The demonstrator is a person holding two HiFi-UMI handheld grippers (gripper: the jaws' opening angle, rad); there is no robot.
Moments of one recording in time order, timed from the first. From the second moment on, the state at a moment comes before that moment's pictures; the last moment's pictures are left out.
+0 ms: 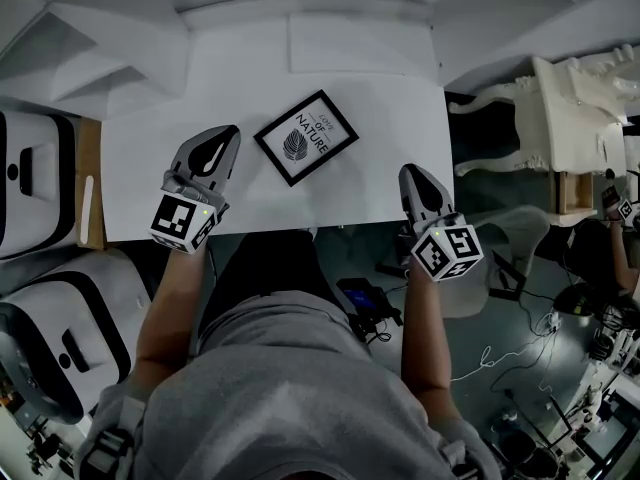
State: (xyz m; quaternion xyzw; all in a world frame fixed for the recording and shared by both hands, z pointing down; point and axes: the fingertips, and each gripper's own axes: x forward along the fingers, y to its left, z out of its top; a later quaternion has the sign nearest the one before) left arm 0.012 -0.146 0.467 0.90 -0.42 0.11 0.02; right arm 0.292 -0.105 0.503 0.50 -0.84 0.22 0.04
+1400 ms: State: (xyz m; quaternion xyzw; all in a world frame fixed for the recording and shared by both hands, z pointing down) left arm 0.078 -0.228 0.681 0.90 -0.28 0.29 0.15; right arm 0.204 -0.167 0.690 0.46 -0.77 0.40 0.21
